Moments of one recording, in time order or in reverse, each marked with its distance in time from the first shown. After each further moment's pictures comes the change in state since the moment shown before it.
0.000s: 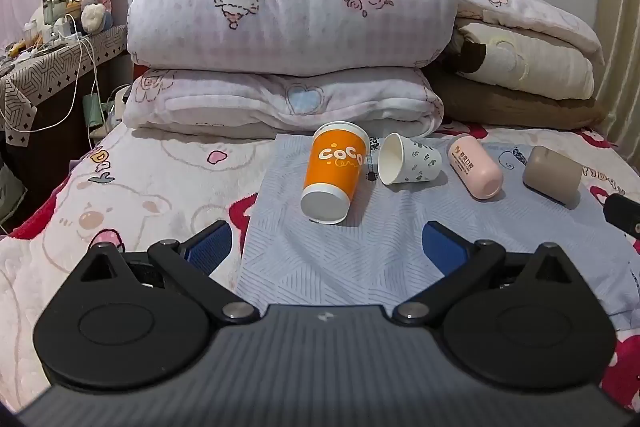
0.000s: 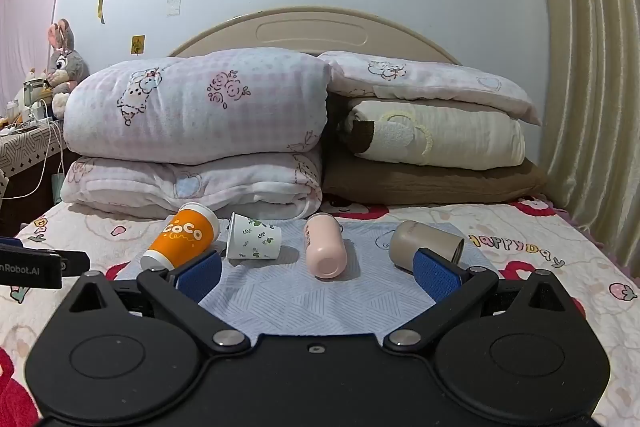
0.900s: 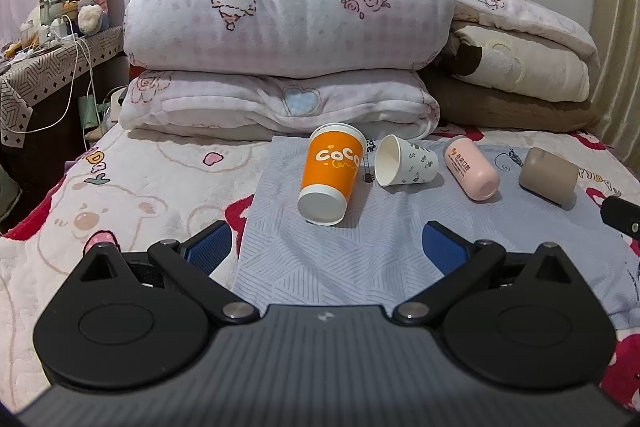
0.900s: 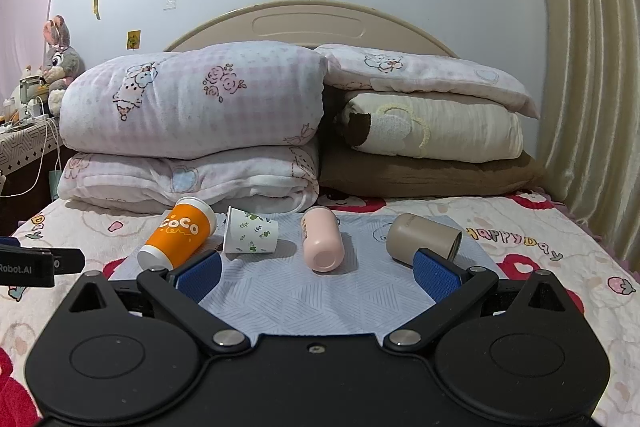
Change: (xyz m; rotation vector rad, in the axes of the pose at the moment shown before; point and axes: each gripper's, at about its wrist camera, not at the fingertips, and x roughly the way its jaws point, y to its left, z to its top) left arm -0.001 0.002 0.001 -0.003 -0.012 -0.016; right arm 0.001 -0.002 0.002 0.008 0.020 -0.006
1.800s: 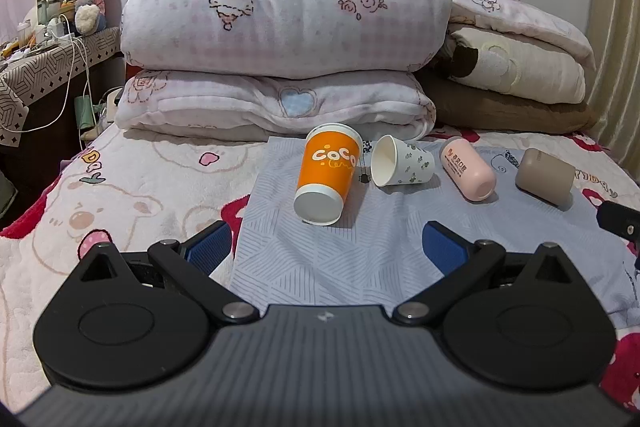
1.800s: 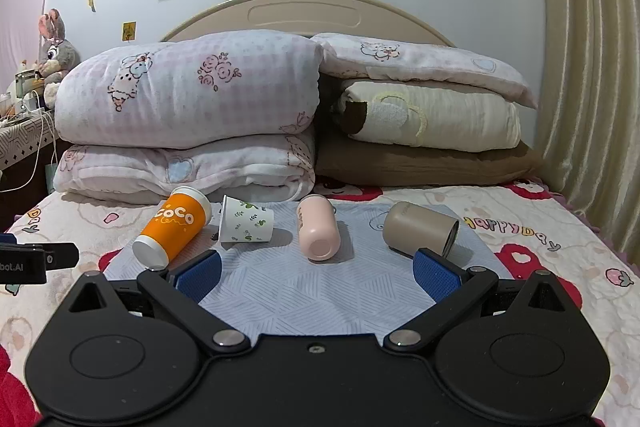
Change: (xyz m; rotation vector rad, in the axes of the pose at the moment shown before) left arm 0.002 0.001 -0.008 0.000 -0.016 -0.012; right arm 0.003 -0.001 -0.003 0.005 0.034 -0.014
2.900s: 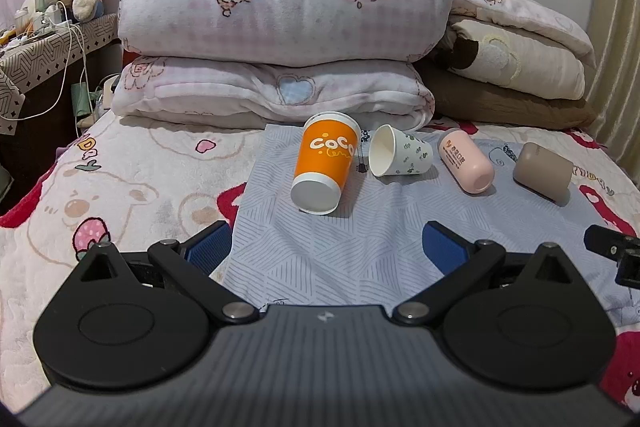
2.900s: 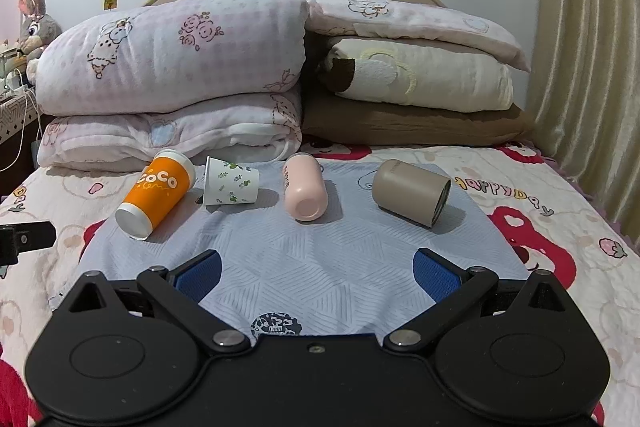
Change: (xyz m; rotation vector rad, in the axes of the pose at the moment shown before) left arm 0.004 0.000 -0.003 -0.023 0.034 -0.010; right arm 0.016 -0.003 -0.006 0.016 0.129 -0.034
